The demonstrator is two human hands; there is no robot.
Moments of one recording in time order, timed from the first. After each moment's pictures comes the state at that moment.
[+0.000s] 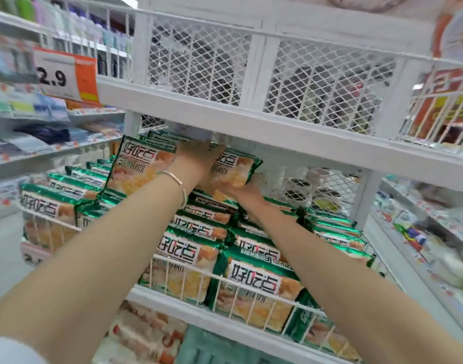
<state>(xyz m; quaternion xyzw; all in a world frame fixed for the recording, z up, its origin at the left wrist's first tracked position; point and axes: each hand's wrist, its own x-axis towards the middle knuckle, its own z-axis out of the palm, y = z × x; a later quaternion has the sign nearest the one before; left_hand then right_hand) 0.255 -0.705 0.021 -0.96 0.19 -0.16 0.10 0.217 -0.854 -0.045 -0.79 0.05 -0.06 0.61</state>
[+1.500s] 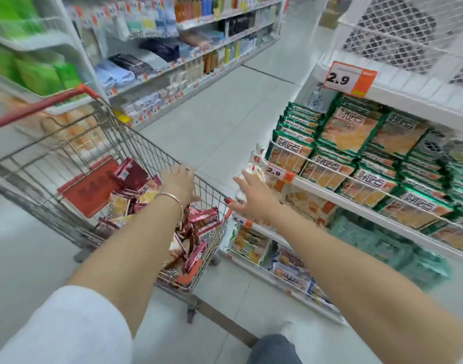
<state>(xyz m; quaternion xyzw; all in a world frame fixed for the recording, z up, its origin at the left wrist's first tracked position) 0.033 -0.142 -0.055 -0.99 0.01 0.13 0.11 0.025 -0.365 -0.070 -0.98 -0.18 0.09 0.06</state>
